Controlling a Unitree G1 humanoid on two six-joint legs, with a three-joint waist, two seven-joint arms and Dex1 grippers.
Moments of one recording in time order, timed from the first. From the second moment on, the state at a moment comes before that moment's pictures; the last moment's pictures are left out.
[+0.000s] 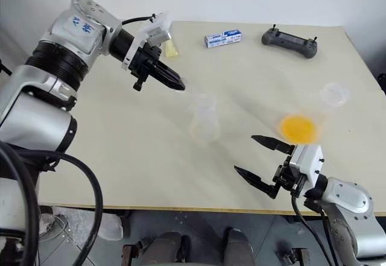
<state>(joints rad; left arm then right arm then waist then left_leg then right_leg) -1.71 0.51 -0.76 1.11 -0.35 0.36 -1.50 0.11 -0.63 -0.25 -0.47 0.59 0.11 0.95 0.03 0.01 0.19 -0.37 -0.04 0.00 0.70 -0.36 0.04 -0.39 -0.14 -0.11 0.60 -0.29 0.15</state>
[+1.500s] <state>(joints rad) -1.84 0.32 -0.84 1.29 -0.30 0.53 -1.50 0.17 -0.58 -0.23 -0.47 0.55 0.04 0.94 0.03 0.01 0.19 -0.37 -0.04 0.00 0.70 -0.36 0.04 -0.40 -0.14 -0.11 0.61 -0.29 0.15</state>
